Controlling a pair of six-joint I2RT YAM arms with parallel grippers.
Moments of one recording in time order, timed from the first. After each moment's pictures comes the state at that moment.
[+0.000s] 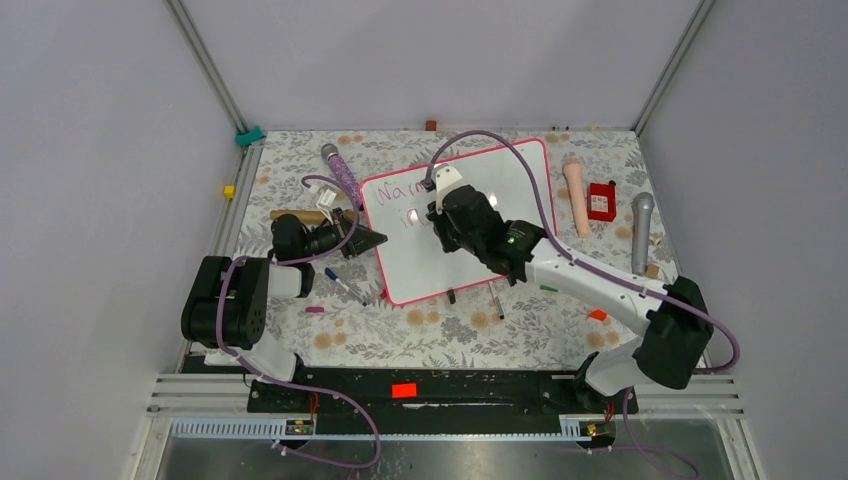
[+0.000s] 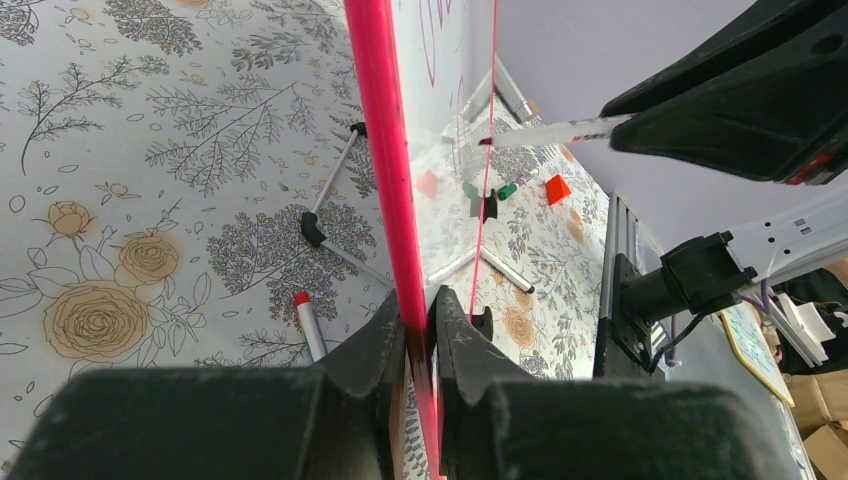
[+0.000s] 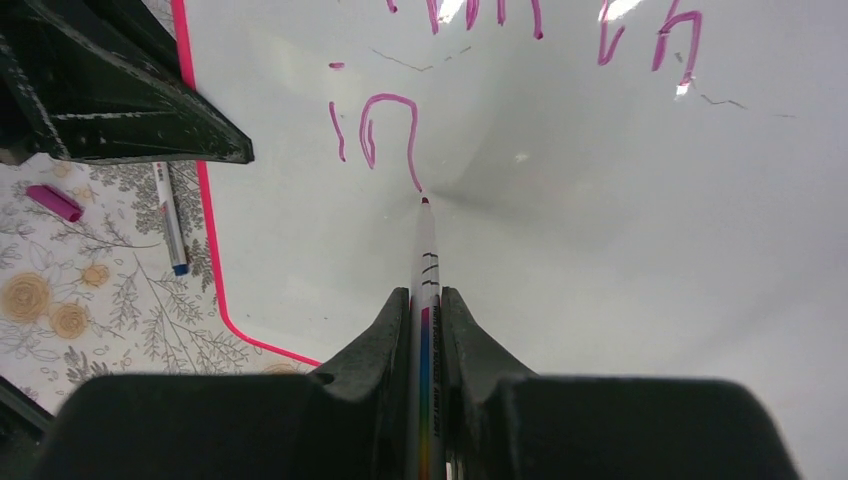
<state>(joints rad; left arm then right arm) -0.04 1.60 0.46 1.12 1.06 -0.64 0.89 1.48 1.20 -0.31 0.26 0.15</state>
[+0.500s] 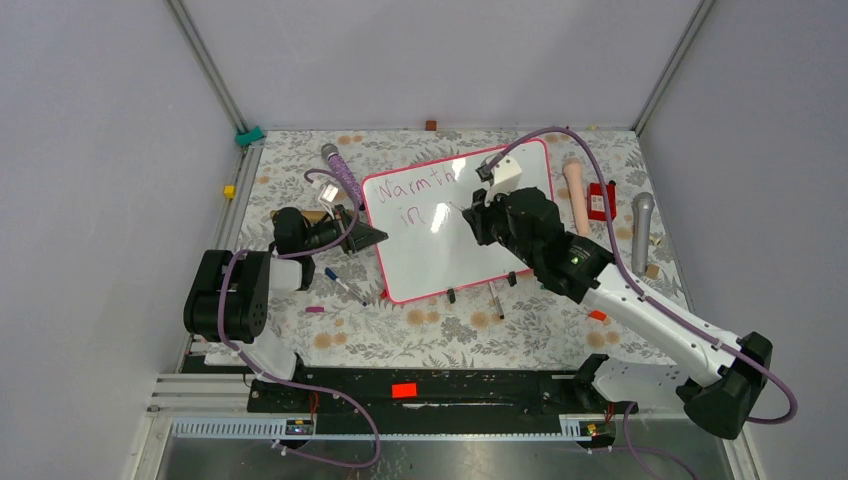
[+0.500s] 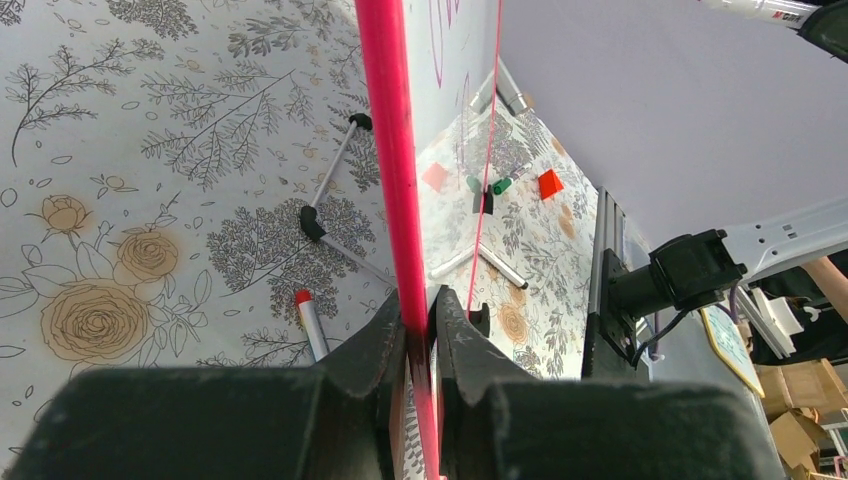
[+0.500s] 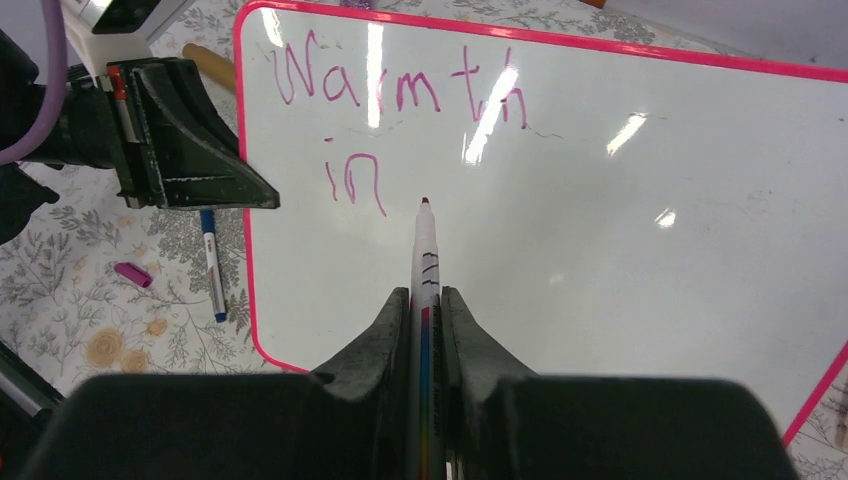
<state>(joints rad) -0.04 1.64 0.51 1.06 1.09 -0.64 0.83 1.15 1.09 -0.27 0.24 0.16</state>
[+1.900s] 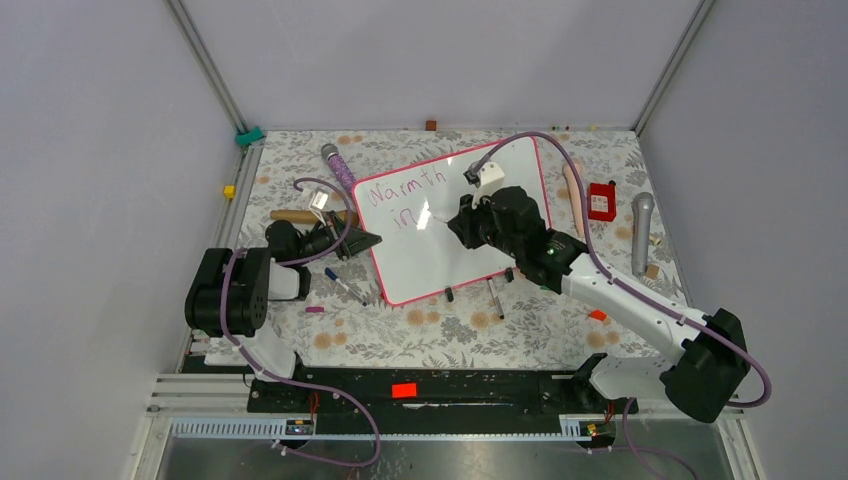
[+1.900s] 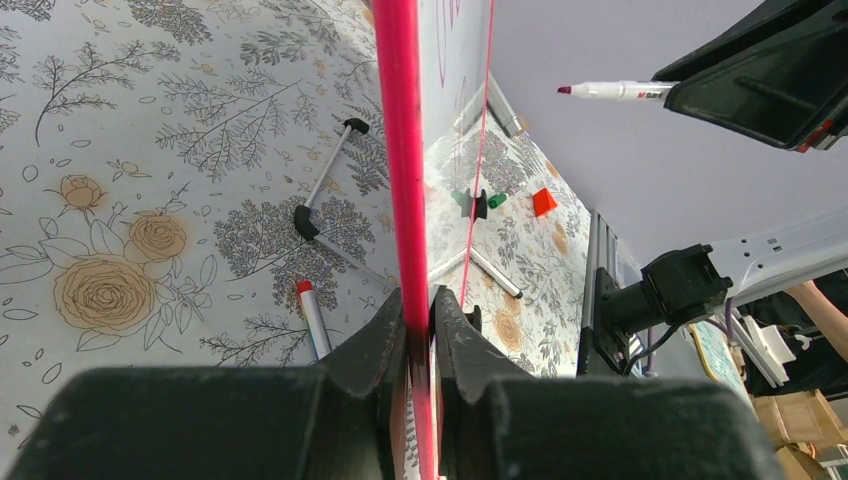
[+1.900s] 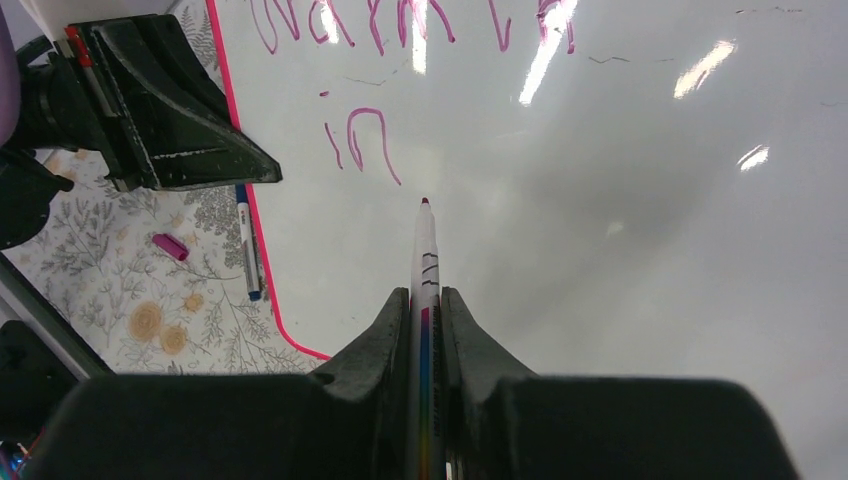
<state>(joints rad) 0.01 1.68 0.43 1.29 1.09 -0.76 0.76 1.26 1.00 -0.13 0.06 0.26</state>
